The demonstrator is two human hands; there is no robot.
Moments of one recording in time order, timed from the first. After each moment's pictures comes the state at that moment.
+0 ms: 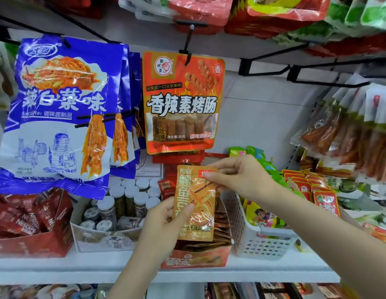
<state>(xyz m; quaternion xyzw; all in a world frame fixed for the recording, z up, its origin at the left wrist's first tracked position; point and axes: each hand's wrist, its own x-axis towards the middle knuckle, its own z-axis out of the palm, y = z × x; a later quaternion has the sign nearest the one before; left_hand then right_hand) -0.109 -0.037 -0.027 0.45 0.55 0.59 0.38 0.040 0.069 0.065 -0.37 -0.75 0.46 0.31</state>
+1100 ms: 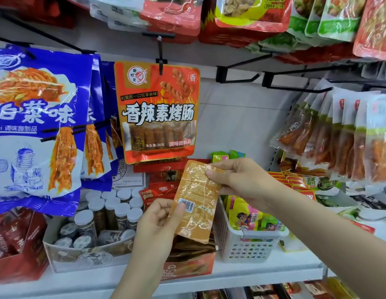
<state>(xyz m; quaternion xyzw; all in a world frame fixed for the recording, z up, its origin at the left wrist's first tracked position) -0.079 -0.028 -0.014 0.38 0.52 0.65 0.41 0.072 0.068 0.086 -0.39 -0.66 0.56 0.31</state>
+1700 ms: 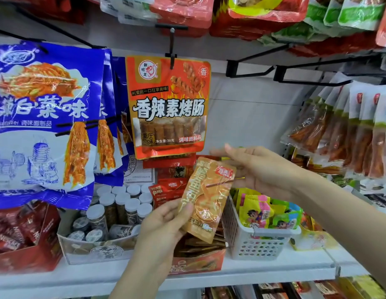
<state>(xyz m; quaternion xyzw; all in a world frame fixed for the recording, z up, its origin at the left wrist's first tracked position) -0.089 -0.025 -0.016 0.28 0.45 0.66 0.53 0.077 0.079 0.097 -0.33 -0.65 0.63 0.27</state>
